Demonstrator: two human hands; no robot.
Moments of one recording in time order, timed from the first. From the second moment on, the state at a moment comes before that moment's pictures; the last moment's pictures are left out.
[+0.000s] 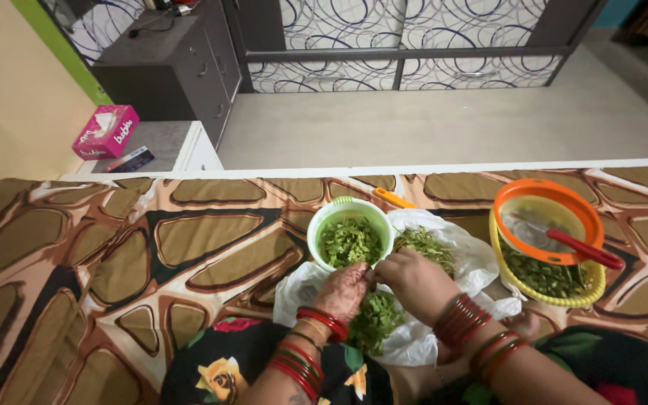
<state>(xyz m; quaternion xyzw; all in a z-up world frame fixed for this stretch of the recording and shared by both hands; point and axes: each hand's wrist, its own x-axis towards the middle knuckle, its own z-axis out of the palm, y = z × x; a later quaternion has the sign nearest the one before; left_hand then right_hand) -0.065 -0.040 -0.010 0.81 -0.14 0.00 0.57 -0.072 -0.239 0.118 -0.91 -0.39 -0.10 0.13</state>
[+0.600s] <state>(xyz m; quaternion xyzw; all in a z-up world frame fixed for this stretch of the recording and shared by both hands) -0.105 -0.082 0.001 0.95 -0.26 -0.15 0.06 0.002 -0.319 0.063 -0.99 -0.01 -0.06 0.15</state>
